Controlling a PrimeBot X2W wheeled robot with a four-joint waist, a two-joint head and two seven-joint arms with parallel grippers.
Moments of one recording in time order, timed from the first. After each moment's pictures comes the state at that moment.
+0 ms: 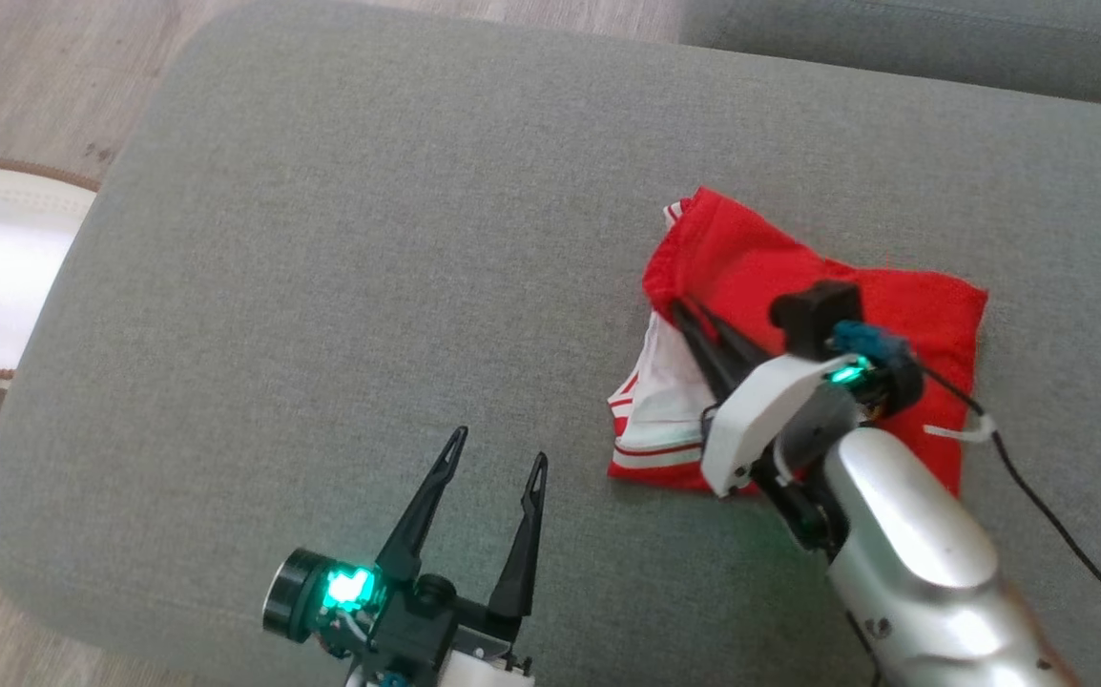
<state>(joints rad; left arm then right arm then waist) -0.04 0.11 -0.58 0.09 -0.08 0.21 -0.26 -0.46 -0.06 0.42 0.52 0.32 0.13 0.10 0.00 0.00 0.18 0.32</state>
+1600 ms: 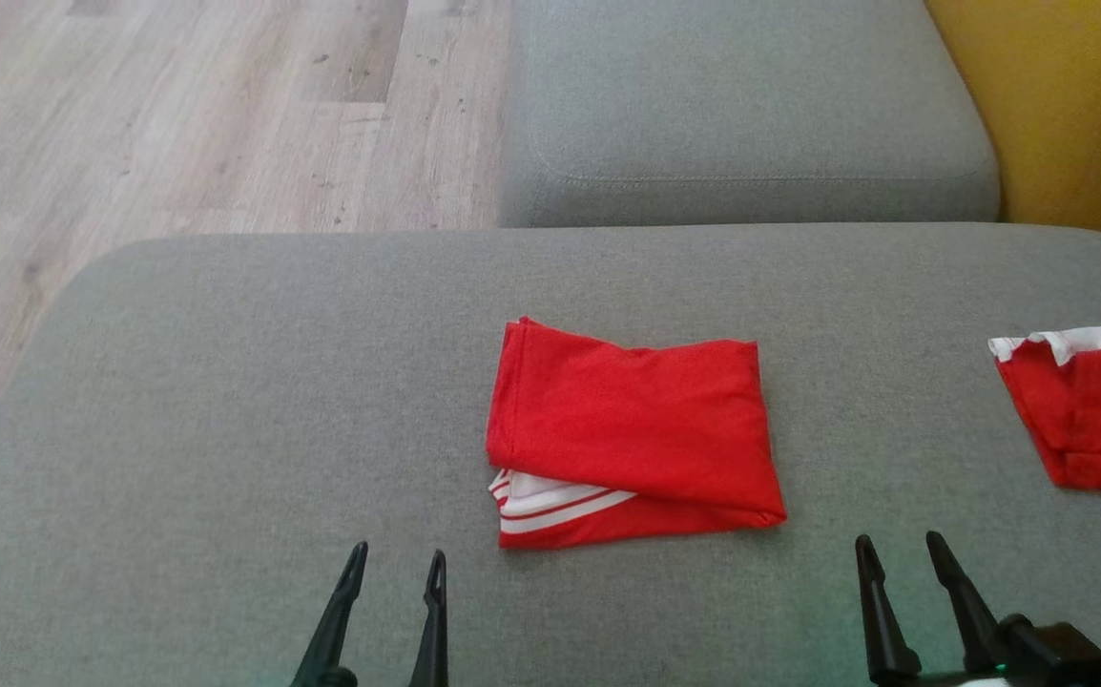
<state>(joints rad) 0.20 0.08 -0.38 0.08 -0.12 0.15 -0.26 0.24 -0.05 0.06 0.18 0.19 0.13 -0.25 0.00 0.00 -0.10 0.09</state>
